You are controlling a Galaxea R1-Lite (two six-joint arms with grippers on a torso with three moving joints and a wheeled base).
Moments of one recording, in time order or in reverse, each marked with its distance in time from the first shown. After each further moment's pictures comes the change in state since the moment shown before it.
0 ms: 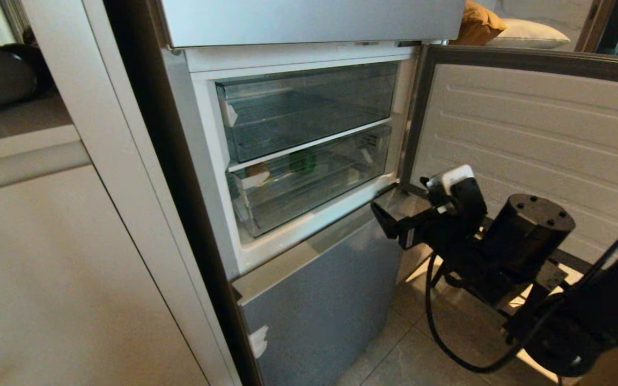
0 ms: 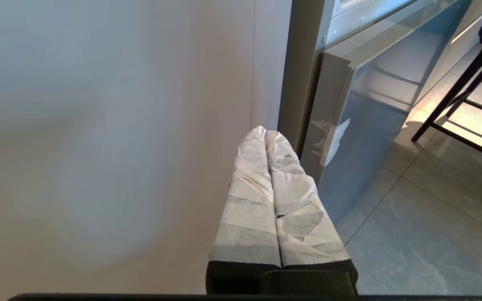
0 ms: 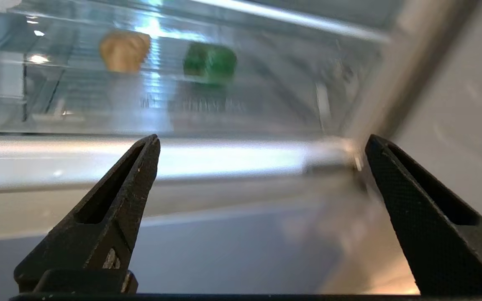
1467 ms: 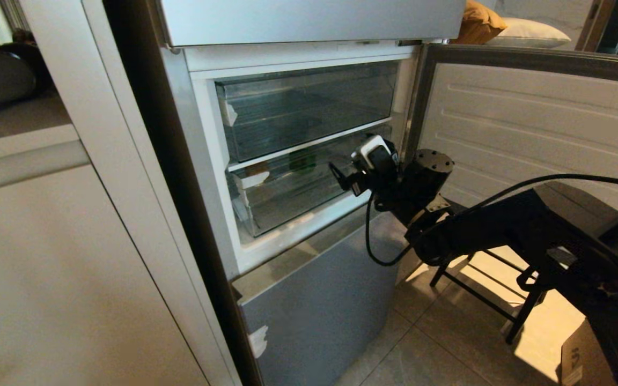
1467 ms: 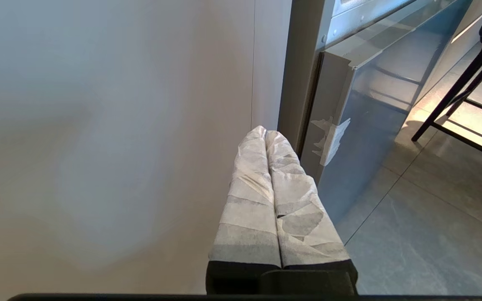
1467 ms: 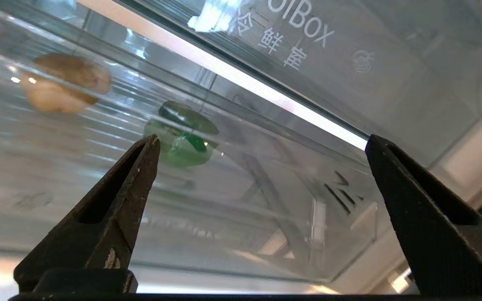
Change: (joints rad) left arm 0.000 0.000 0.000 0.000 0.000 0.000; right arm -0.060 0.431 -0.904 0.332 0.175 -0.255
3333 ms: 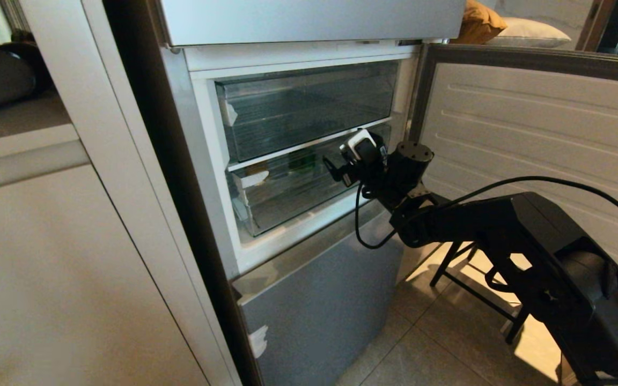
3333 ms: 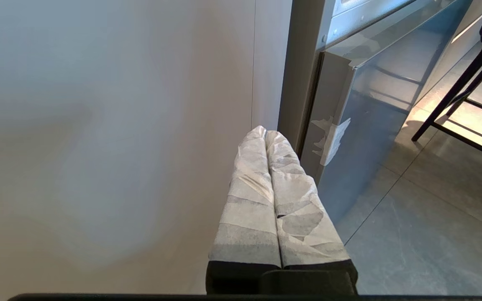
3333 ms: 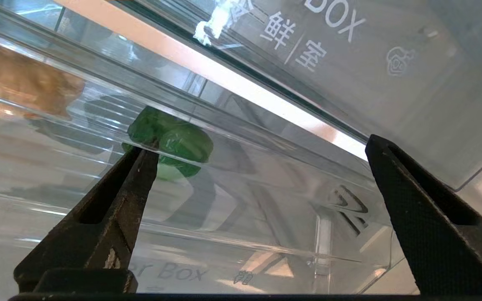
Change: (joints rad) left arm 0.000 0.000 0.000 0.000 0.000 0.000; right arm -0.008 0.149 -0.360 0.208 -0.003 -0.010
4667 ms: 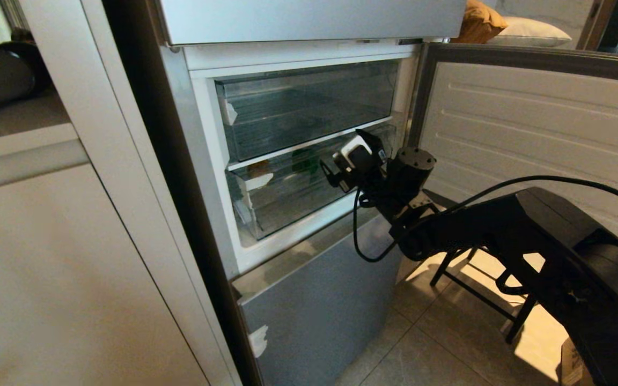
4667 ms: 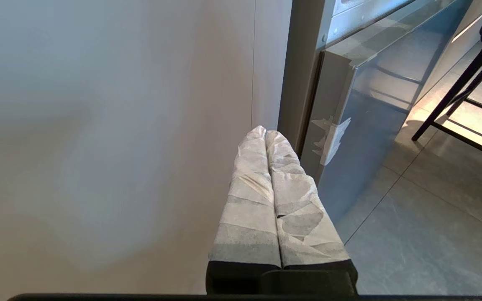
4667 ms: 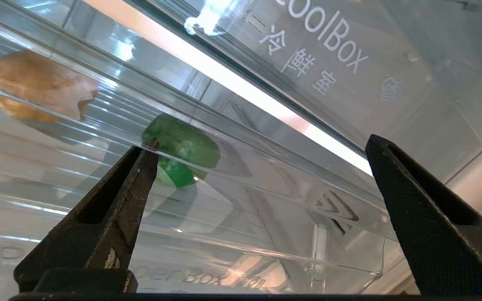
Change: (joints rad) left arm 0.000 0.000 0.000 0.000 0.000 0.000; right arm 0.049 -0.100 0.233 -0.155 -0.049 -0.090
